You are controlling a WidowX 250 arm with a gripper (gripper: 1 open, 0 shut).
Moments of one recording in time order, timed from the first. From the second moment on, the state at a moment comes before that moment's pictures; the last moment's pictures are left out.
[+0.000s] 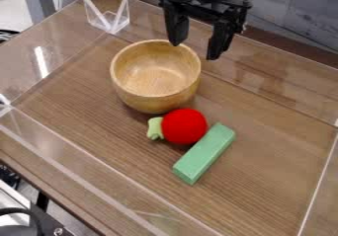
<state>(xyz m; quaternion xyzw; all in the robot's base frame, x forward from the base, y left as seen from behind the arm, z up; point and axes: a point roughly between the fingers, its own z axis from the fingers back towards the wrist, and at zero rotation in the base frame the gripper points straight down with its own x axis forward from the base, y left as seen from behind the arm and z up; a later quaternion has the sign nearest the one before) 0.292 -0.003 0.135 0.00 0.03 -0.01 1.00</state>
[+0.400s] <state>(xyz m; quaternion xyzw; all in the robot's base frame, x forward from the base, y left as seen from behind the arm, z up) 0.267 -0.012 0.090 0.01 0.08 -0.09 0.99</state>
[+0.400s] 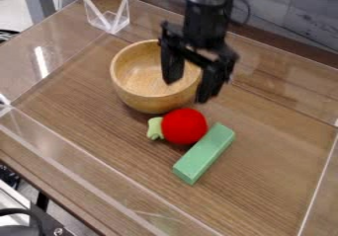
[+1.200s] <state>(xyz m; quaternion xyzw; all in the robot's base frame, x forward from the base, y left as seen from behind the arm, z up) 0.260 -0.022 0.041 0.03 0.09 -0.11 0.99</state>
